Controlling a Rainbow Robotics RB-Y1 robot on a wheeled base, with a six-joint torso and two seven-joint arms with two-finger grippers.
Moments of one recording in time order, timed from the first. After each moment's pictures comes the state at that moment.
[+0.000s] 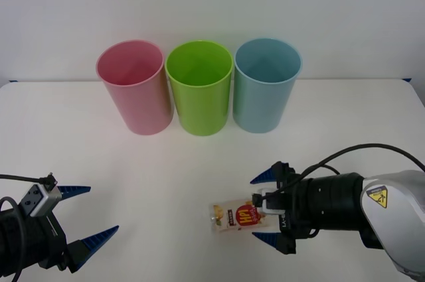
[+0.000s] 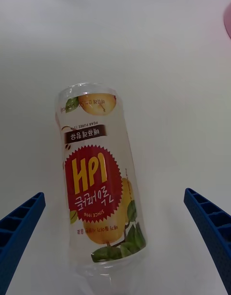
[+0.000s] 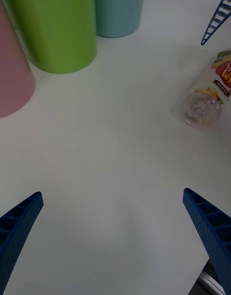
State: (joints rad) right arm -0.02 -0.40 0.20 -2.01 2.24 -1.31 -0.25; left arm 0.50 0.60 0.24 -2.20 -1.72 -1.02 0.56
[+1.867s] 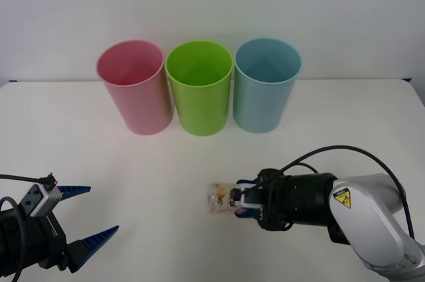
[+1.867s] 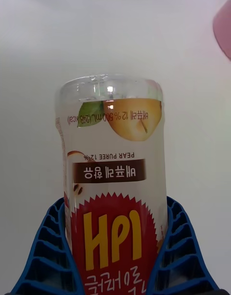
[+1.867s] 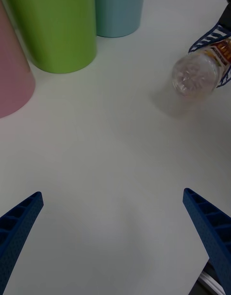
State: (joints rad) right arm -0.04 -0.35 0.26 -1.92 2.25 -1.15 -0.23; left arm 0.50 0.60 0.24 -2.20 -1.72 -1.02 0.56
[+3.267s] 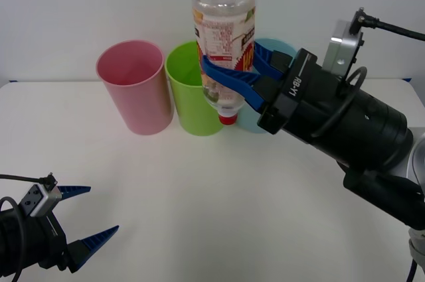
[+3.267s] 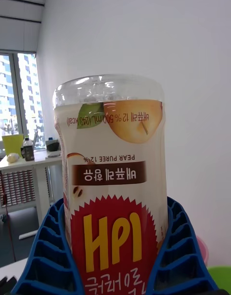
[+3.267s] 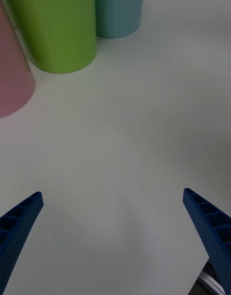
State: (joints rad) right arm -0.17 -0.31 0.12 -2.14 1.32 -0.70 -0.46; left arm 0.50 0.60 0.24 -2.20 -1.72 -1.02 0.56
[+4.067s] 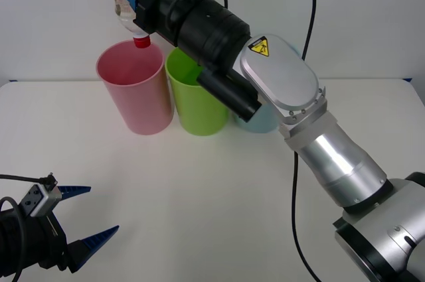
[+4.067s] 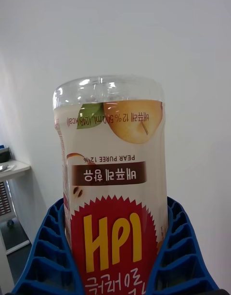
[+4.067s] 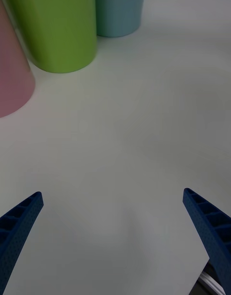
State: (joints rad) right arm -0.88 -0.12 0.42 -1.36 1.40 -0.20 -0.47; left arm 0.50 0.60 0.24 -2.20 -1.72 -1.02 0.56
